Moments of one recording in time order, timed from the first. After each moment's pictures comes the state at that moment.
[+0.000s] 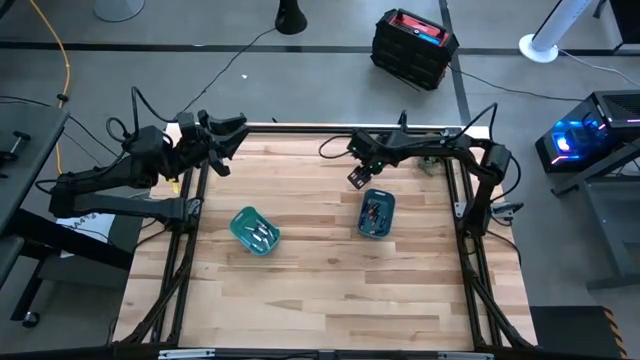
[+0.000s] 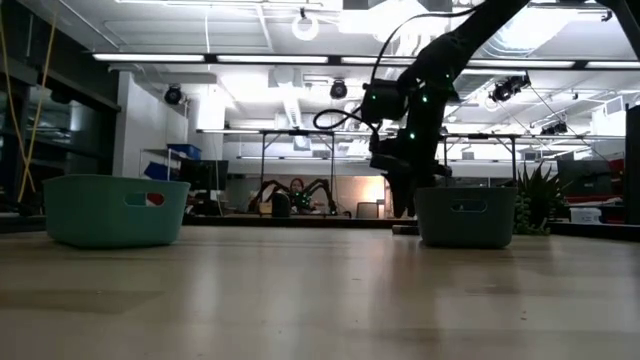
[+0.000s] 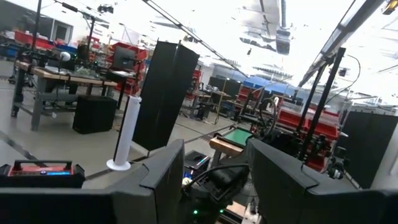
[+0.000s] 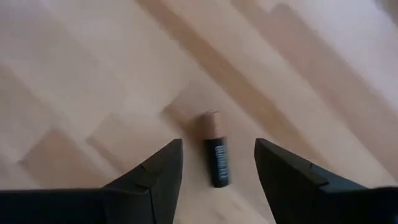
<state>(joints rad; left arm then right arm) 0.16 0.72 0.88 0.07 -0.33 -0.21 -0.47 1.83 1.18 -0.63 0.11 0.29</state>
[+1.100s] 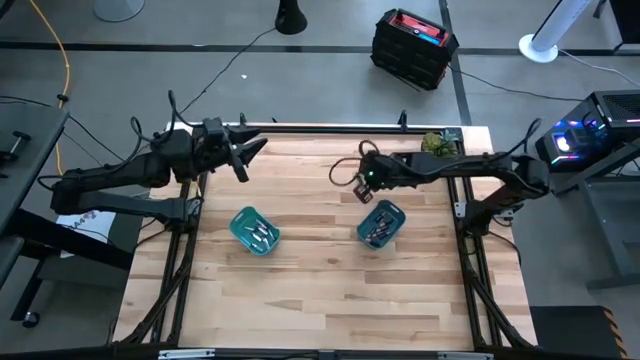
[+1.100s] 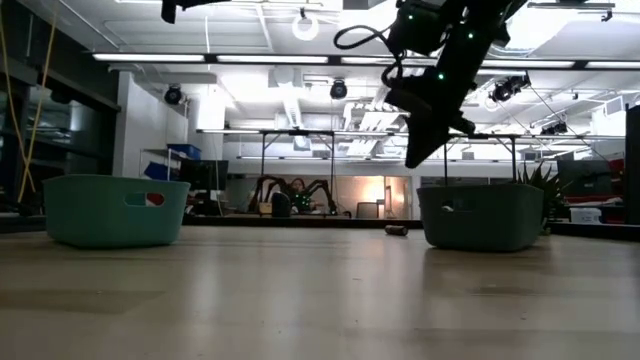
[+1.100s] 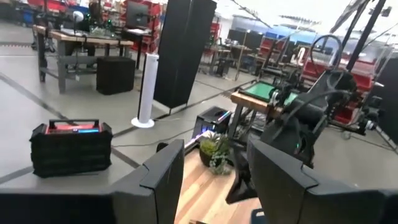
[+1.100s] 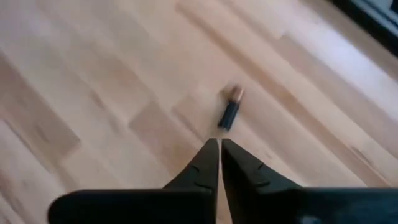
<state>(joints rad) 0.16 0.81 0.88 -0.06 -0.36 -0.21 -0.23 1.51 1.03 -0.61 0.28 0.48</state>
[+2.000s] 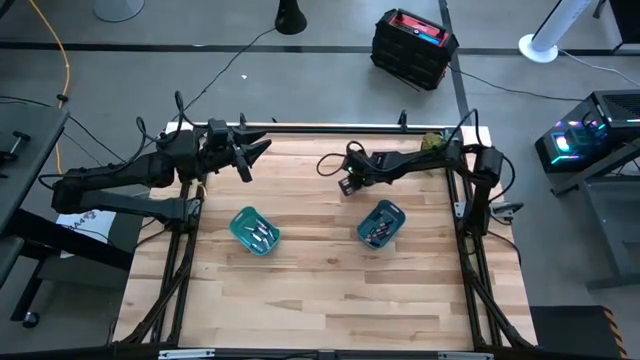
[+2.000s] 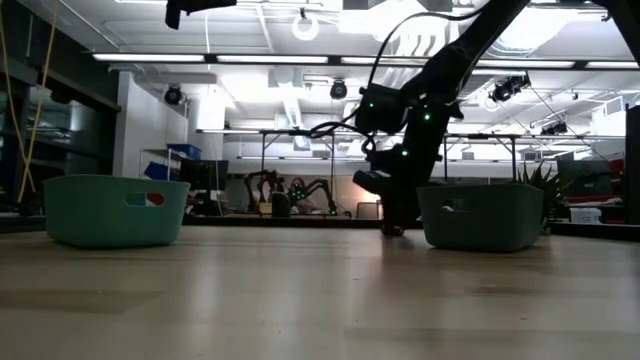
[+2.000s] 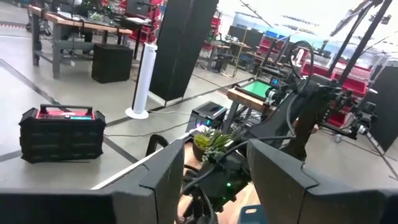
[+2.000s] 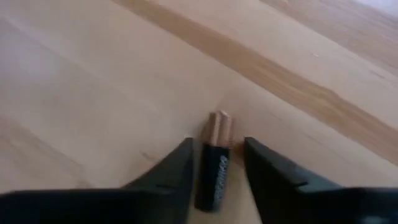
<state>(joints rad) 0.16 0.84 0.88 -0.06 -0.35 -0.29 -0.34 1.89 1.04 -0.38 0.22 0.63</state>
